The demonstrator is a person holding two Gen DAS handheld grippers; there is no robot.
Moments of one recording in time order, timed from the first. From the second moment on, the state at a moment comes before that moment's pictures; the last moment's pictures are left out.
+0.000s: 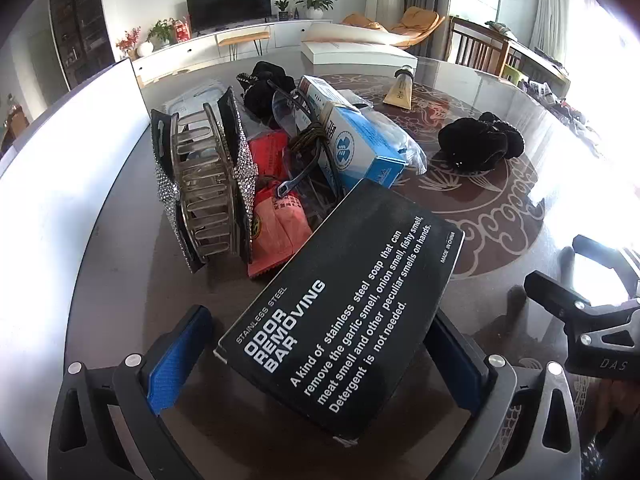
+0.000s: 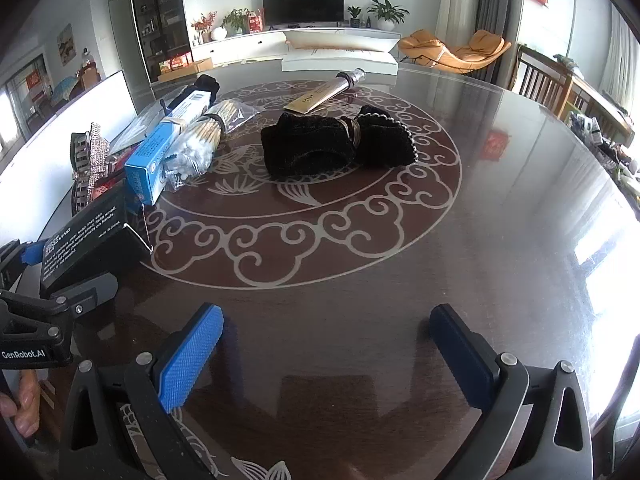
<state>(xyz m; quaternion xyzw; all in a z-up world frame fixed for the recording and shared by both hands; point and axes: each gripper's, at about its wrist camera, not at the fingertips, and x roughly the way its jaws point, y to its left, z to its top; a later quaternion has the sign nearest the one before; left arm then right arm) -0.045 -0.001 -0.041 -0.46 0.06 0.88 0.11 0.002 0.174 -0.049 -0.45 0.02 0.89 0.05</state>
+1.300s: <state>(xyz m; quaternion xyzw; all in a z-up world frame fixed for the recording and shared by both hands) -0.065 0.004 -0.045 -0.45 0.06 0.88 0.11 -0.032 0.182 -0.048 -0.46 0.01 0.89 0.04</state>
